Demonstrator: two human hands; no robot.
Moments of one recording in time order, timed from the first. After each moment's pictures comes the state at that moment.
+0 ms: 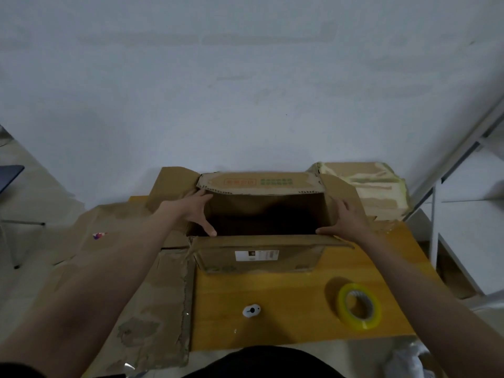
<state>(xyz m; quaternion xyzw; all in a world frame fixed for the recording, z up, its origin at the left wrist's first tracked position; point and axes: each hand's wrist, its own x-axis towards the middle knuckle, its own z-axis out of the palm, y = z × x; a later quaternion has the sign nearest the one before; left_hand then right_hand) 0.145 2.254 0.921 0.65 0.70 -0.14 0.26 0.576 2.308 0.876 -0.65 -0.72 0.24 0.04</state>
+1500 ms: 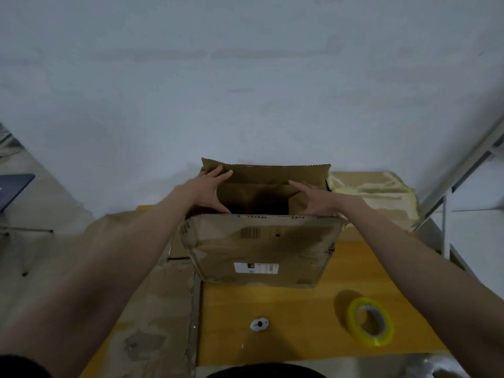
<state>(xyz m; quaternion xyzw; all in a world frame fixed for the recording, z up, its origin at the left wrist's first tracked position) 0.141 2.303 0.963 0.72 0.67 -0.09 0.15 0.487 2.359 0.958 -0.44 -0.84 0.32 -0.09</state>
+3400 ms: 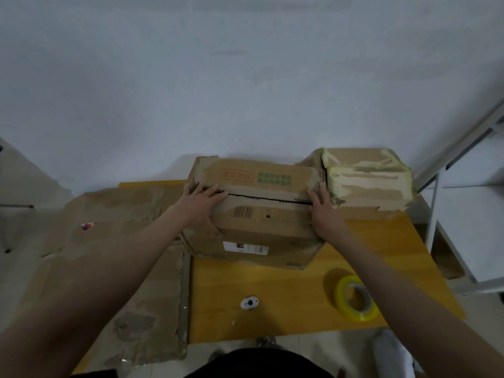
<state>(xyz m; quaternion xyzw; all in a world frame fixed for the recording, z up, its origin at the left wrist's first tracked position) 0.166 2.265 0.888 0.74 0.64 -0.19 0.12 0.516 2.315 0.845 -0.61 -0.78 0.14 0.01</state>
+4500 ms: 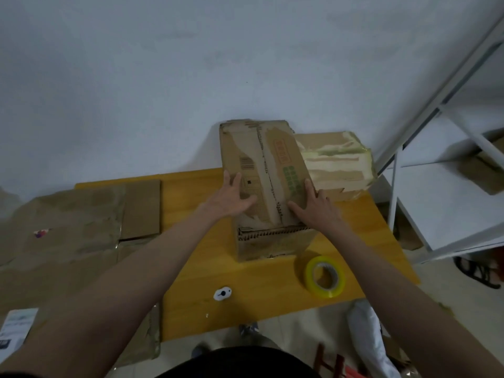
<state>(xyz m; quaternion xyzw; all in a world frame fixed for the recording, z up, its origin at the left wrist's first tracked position) 0.330 2.292 0.889 0.67 0.68 0.00 0.31 0.580 2.295 0.874 -0.70 -0.69 0.17 -0.06</state>
